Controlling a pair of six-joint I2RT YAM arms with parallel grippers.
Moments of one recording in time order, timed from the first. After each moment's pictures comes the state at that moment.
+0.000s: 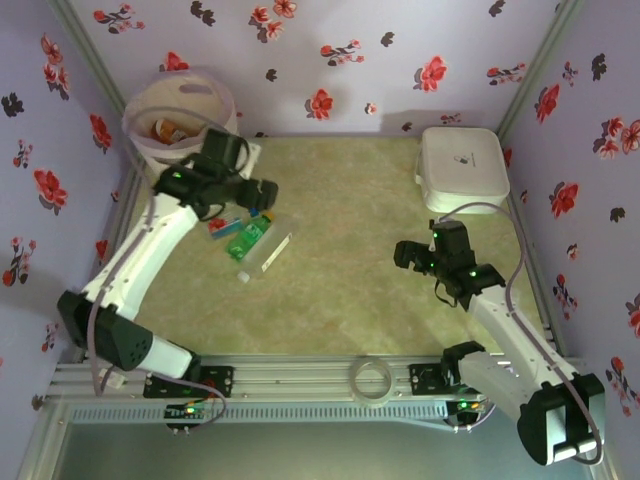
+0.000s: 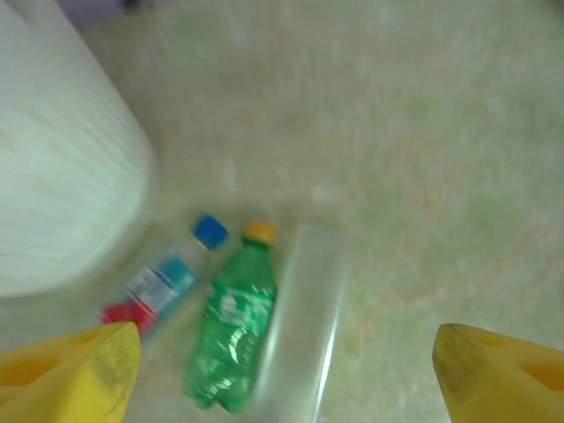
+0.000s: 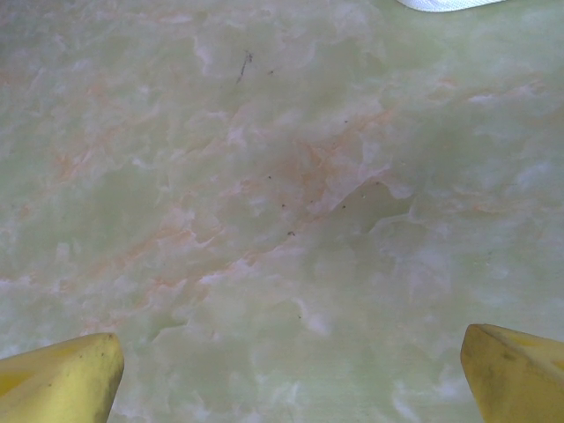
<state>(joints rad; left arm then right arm) -0.49 1.47 1.50 -0.94 -0.06 -0.08 0.29 0.93 0.62 -0.52 0.02 0.41</state>
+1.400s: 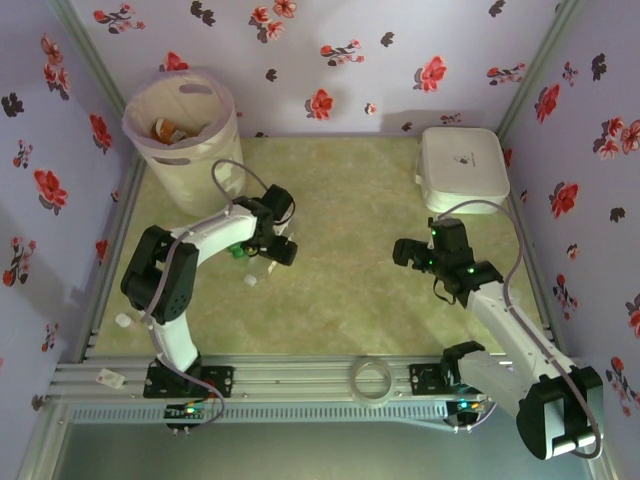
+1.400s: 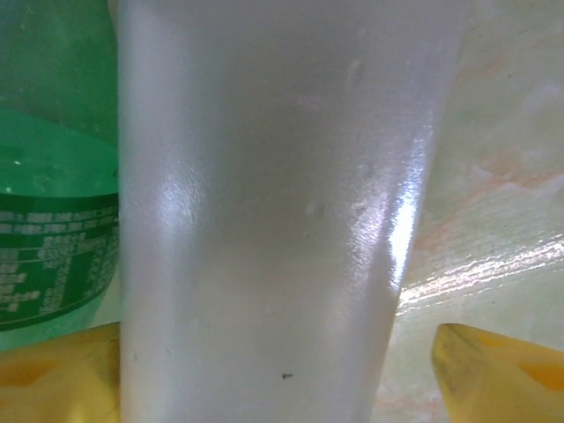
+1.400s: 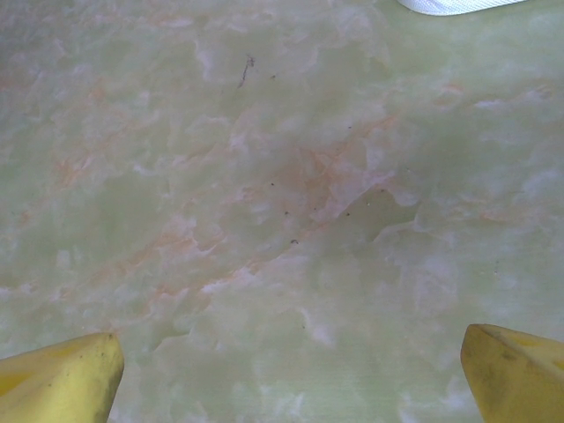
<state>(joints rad) -0.59 1.81 1.24 -0.79 -0.09 -0.15 0.29 0.95 0.63 -0.50 0.02 0.41</state>
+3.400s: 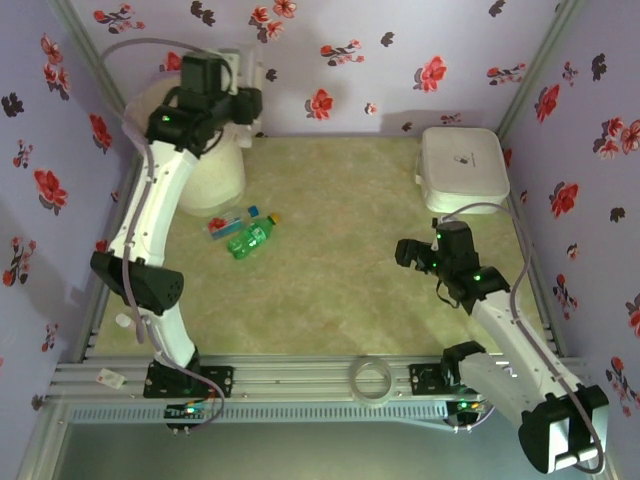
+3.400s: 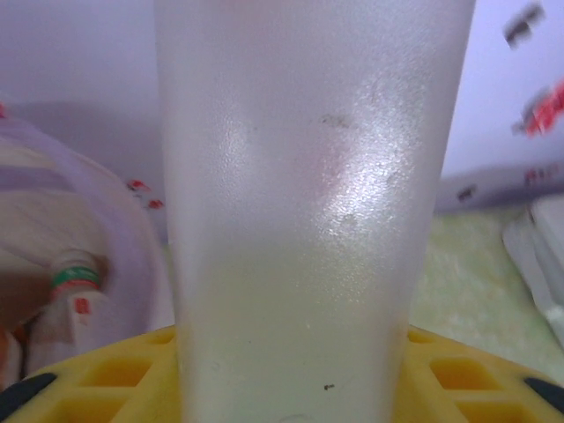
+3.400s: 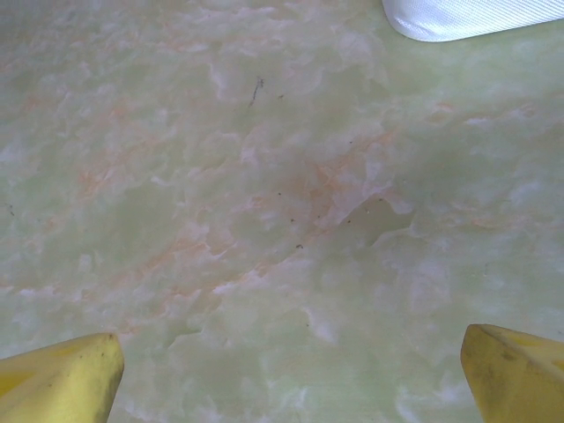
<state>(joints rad) -0.31 1.83 2.24 -0.84 -0.05 -0.18 0.29 0.86 0.63 -0.53 0.03 0.41</state>
